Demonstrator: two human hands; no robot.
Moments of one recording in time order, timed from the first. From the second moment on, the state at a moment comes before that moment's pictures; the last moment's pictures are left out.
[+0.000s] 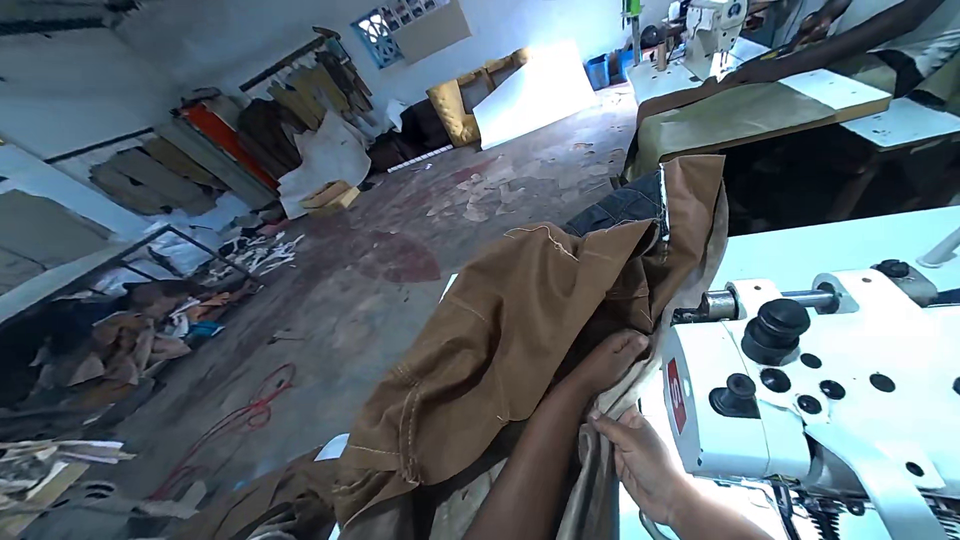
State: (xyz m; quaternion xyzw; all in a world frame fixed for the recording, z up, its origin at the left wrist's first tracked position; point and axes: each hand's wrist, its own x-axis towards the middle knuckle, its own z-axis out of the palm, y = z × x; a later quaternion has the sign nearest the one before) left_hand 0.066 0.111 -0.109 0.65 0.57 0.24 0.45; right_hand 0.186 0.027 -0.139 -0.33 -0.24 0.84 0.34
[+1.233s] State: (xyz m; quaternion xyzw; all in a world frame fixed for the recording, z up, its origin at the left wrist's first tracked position) left_hand 0.052 0.118 -0.082 0.49 0.80 0.19 0.28; right_hand 0.189 0.028 -0.128 -0.37 -0.36 0.80 0.31
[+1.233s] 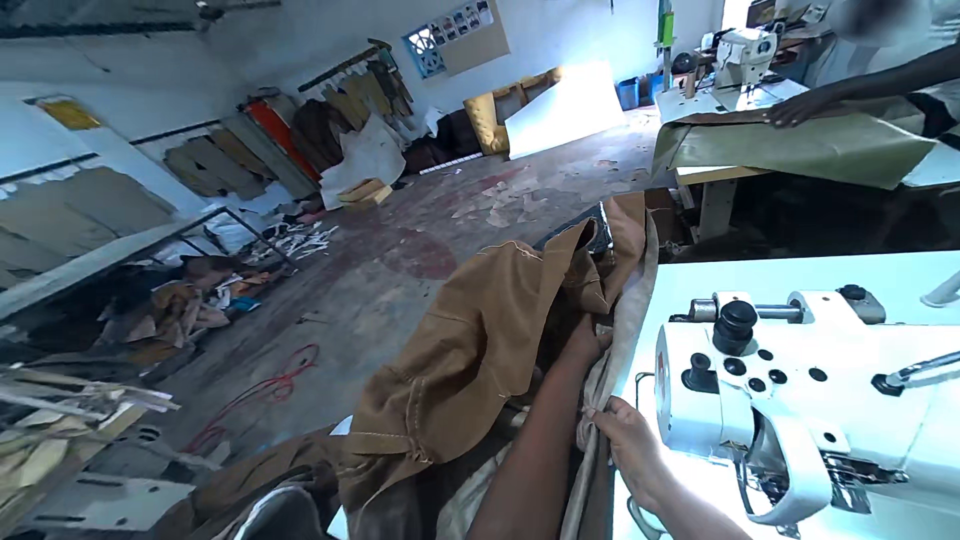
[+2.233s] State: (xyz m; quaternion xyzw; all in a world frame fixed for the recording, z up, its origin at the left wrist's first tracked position) left_hand -0.005 -0.295 -0.132 0.23 0.97 0.00 -0.07; right_hand 0.203 0.021 -0.112 -0.39 -0.41 0.73 0.38
